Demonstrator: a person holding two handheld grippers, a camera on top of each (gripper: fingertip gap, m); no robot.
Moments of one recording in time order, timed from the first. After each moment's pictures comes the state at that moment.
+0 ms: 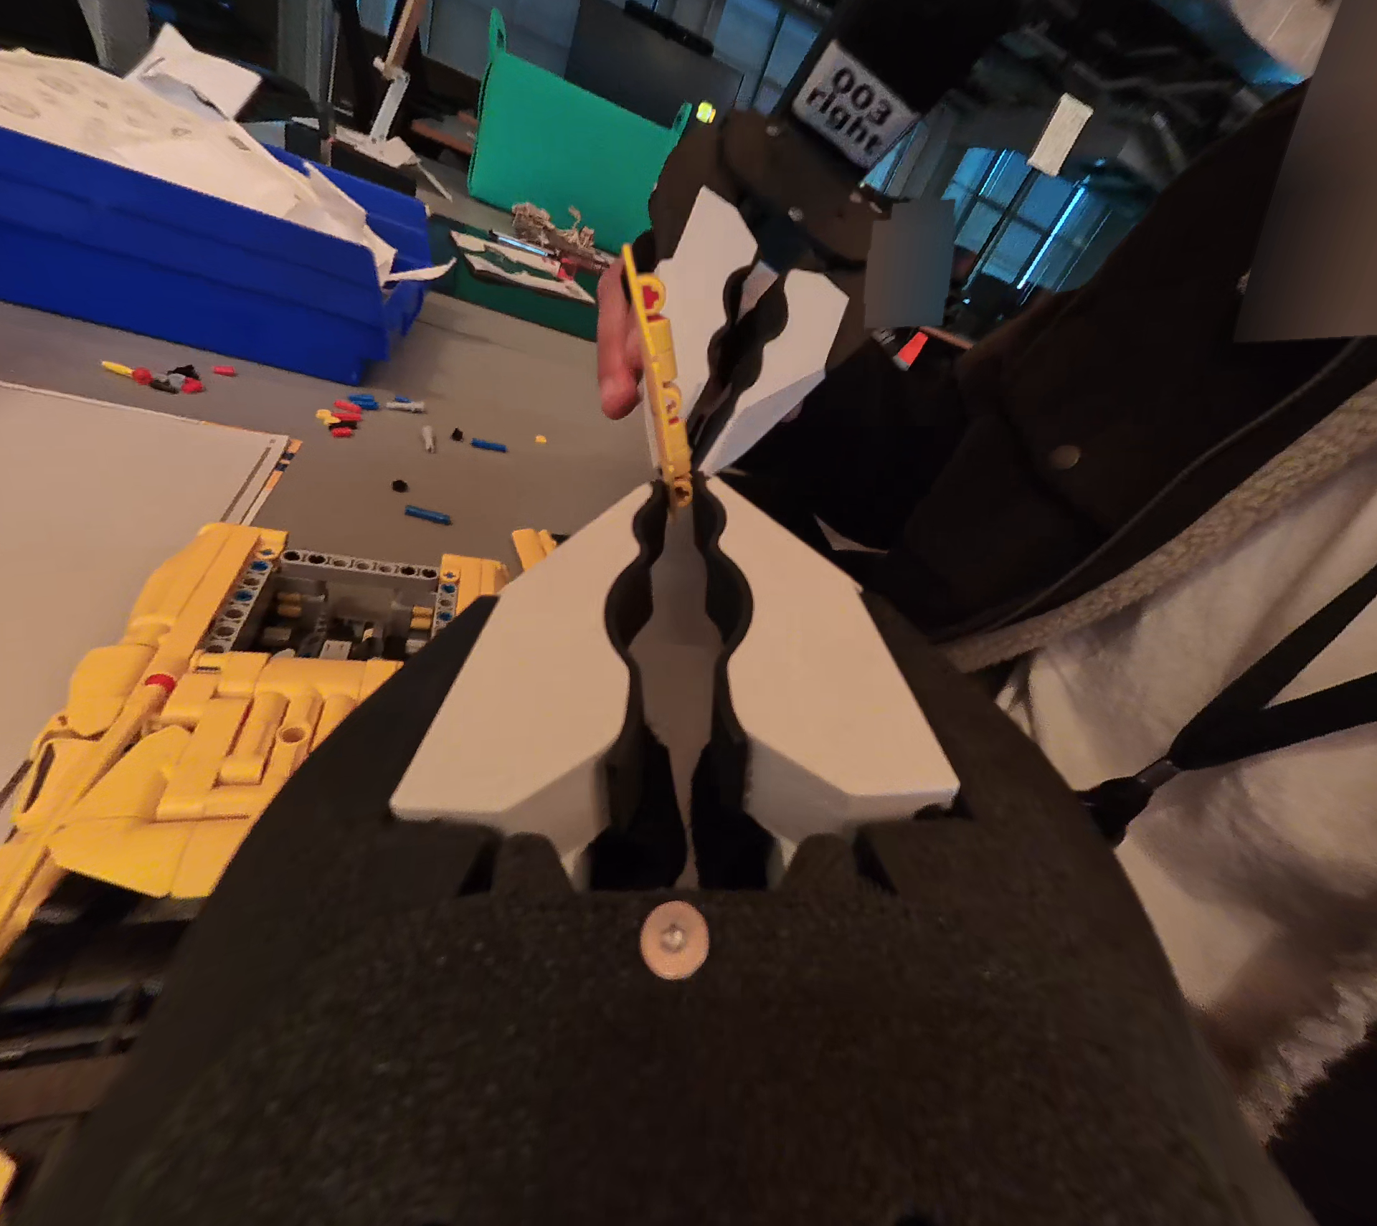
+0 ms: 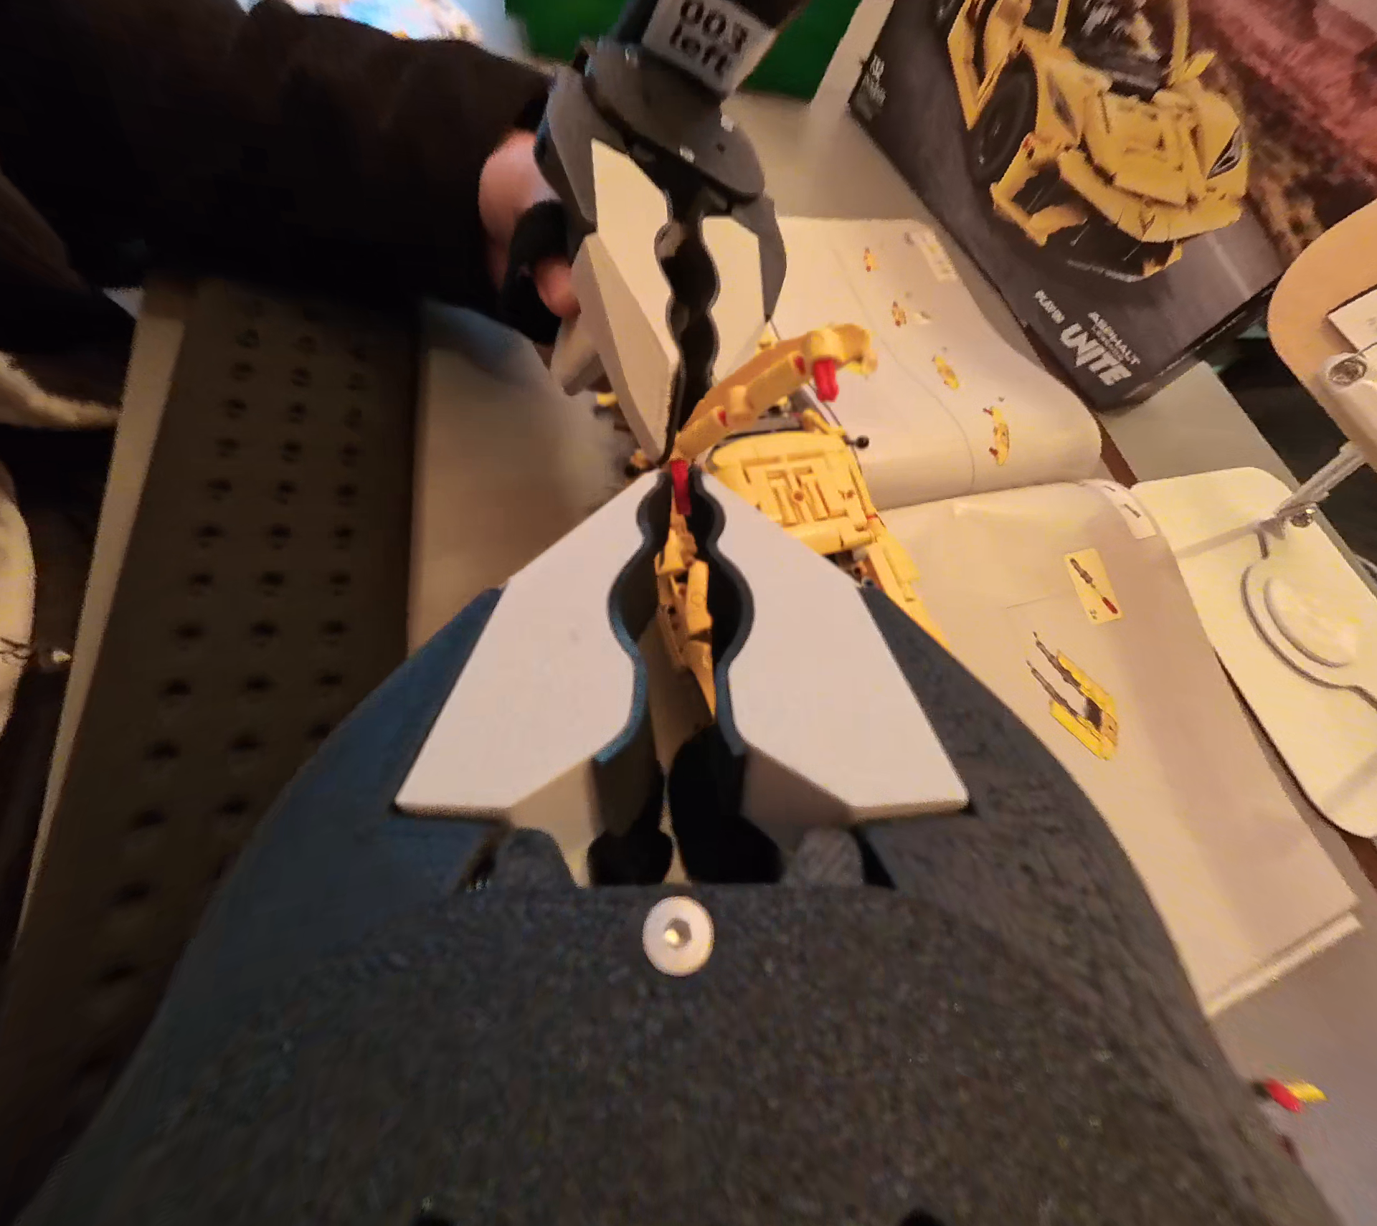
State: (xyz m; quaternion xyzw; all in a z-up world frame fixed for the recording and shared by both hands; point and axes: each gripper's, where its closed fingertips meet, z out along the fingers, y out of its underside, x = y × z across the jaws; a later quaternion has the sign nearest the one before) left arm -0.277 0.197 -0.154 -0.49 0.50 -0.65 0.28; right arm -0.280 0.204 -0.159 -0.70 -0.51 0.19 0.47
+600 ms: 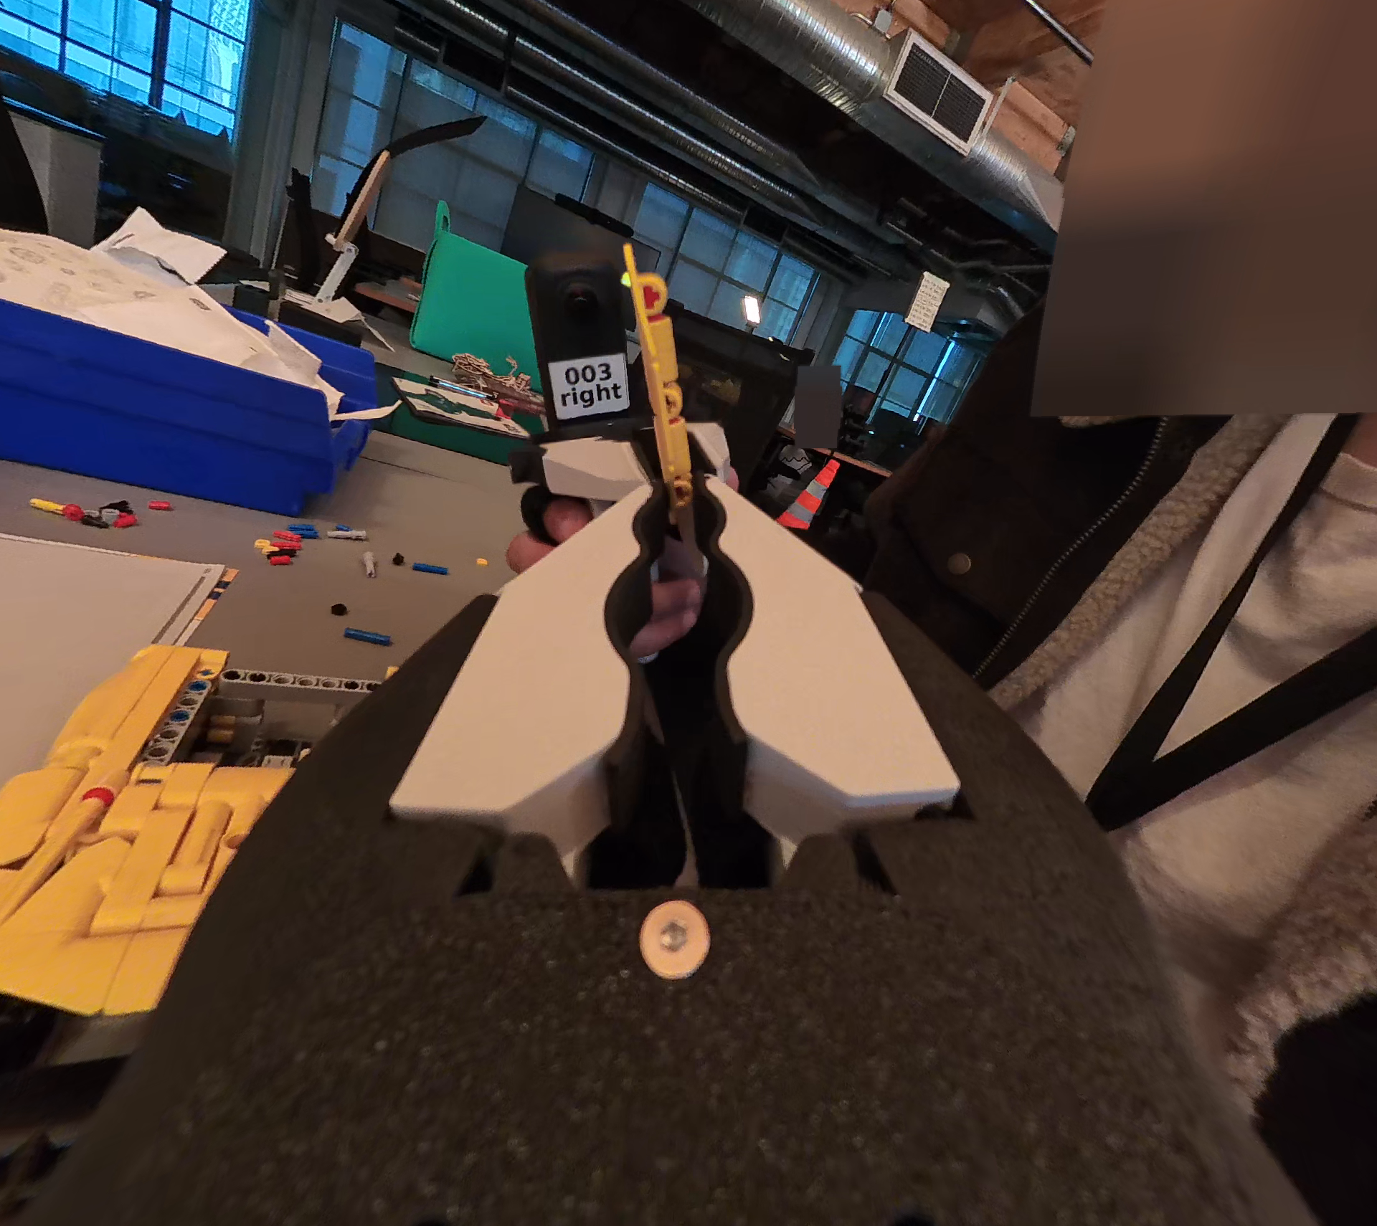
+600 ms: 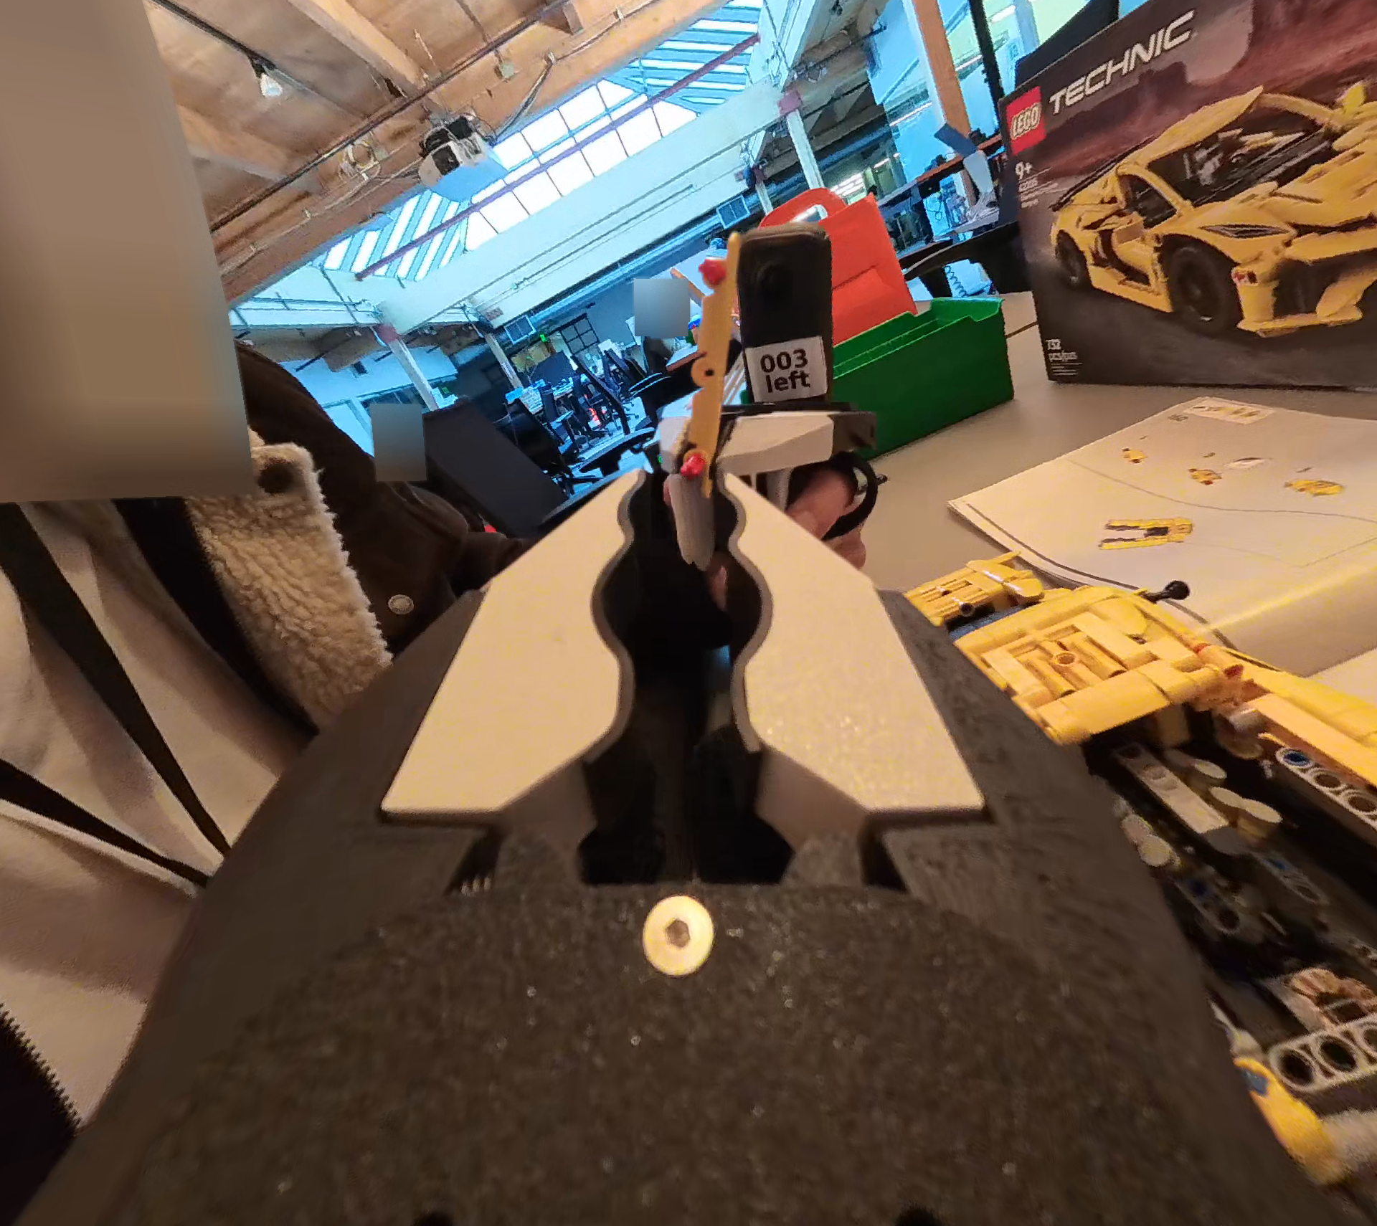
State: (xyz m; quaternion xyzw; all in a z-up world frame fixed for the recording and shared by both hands) left arm -0.293 0.199 -0.116 -0.42 0.44 -0.74 0.30; right arm -0.296 0.199 -0.120 -0.58 -0.25 0.60 0.50
